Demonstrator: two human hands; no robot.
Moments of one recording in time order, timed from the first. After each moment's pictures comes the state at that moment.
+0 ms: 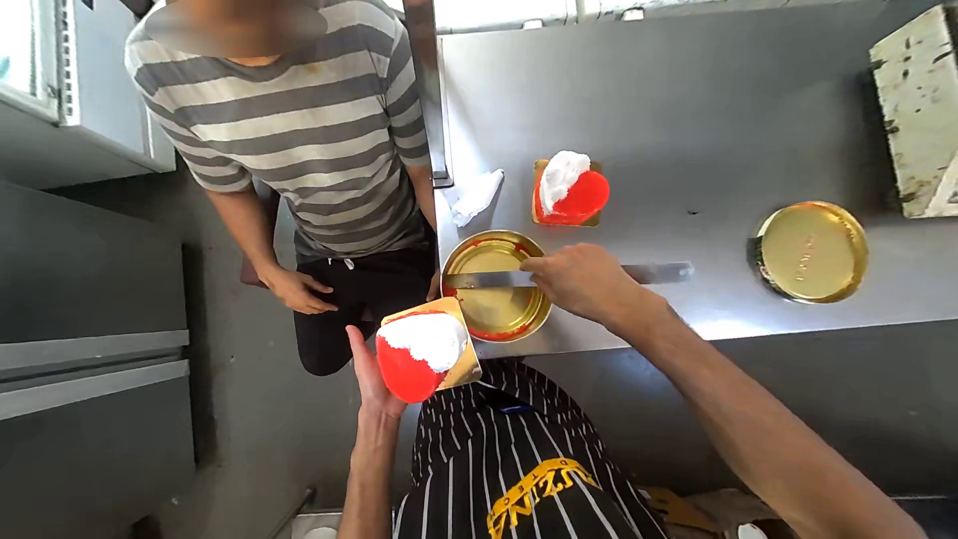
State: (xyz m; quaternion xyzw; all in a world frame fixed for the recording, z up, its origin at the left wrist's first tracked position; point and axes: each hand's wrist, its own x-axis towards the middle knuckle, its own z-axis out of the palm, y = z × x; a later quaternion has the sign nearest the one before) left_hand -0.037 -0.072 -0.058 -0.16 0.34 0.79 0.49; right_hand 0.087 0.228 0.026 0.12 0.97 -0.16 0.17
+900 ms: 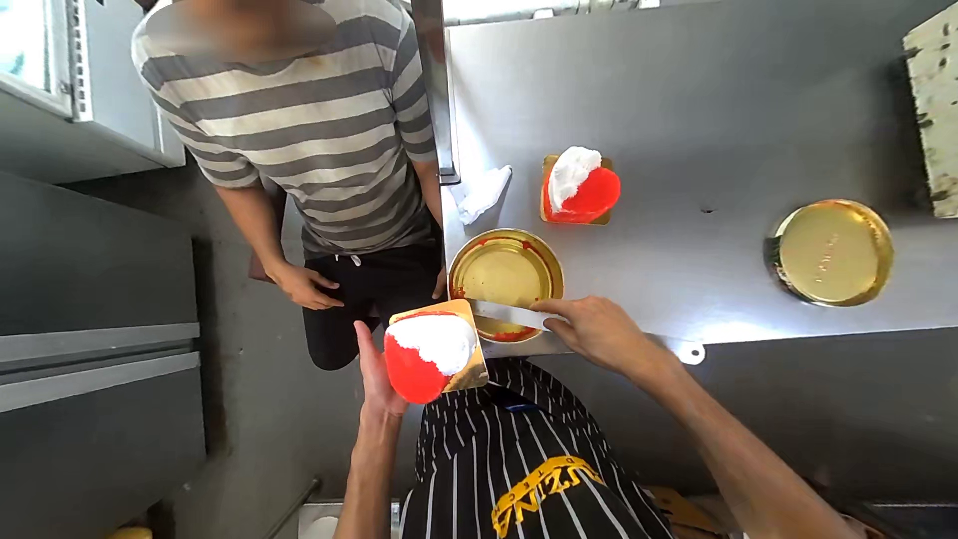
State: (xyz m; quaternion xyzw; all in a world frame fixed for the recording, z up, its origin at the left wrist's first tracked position) left_hand -0.041 -0.072 -0.054 -0.13 0.32 0.78 0.52; right_hand 0.140 0.194 0.004 0.21 0.92 -0.31 0.16
